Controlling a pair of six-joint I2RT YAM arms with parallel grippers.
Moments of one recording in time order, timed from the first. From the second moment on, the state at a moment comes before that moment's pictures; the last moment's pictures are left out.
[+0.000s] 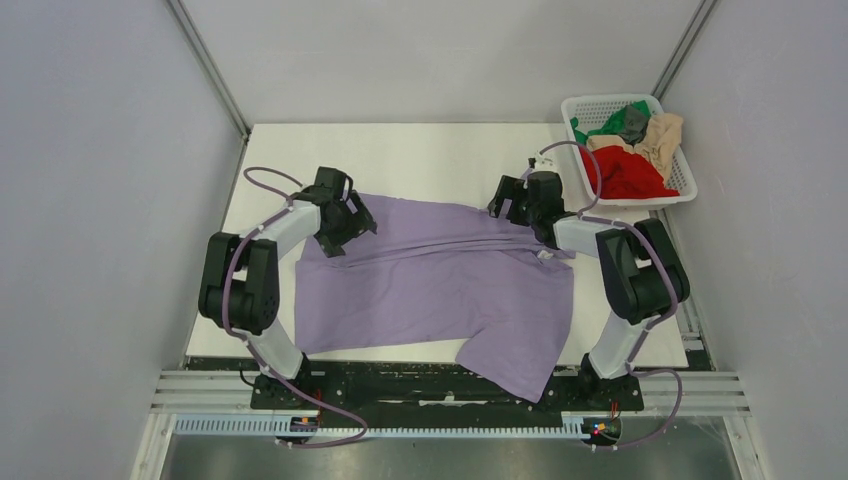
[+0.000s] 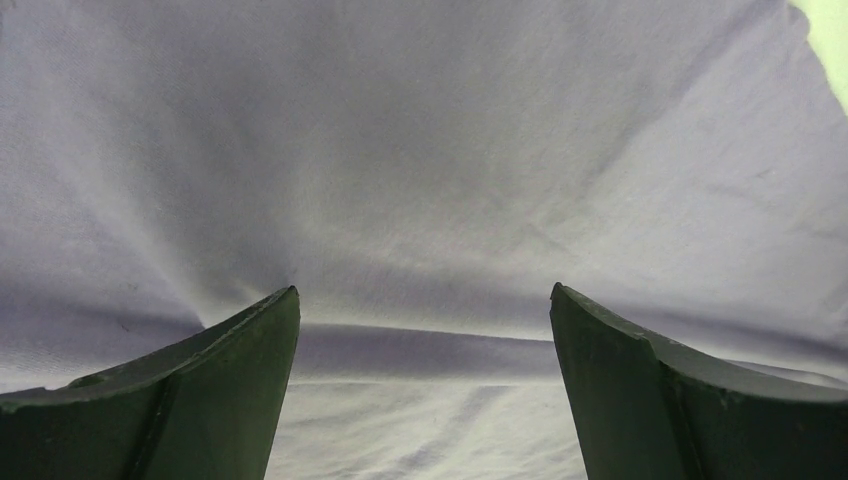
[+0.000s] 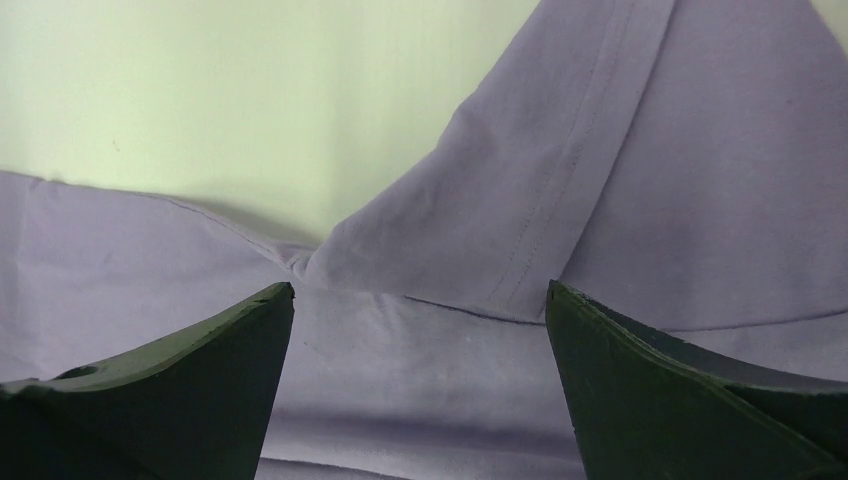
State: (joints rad) left arm -0.20 1.71 1.08 -0.50 0.01 -0.75; right arm 0.26 1.79 0.91 0.27 0.01 0.44
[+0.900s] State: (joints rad) left arm -0.20 1.76 1.10 -0.54 0.00 -0.74; right arm 0.35 2.49 1.76 0.71 -0.12 0.65
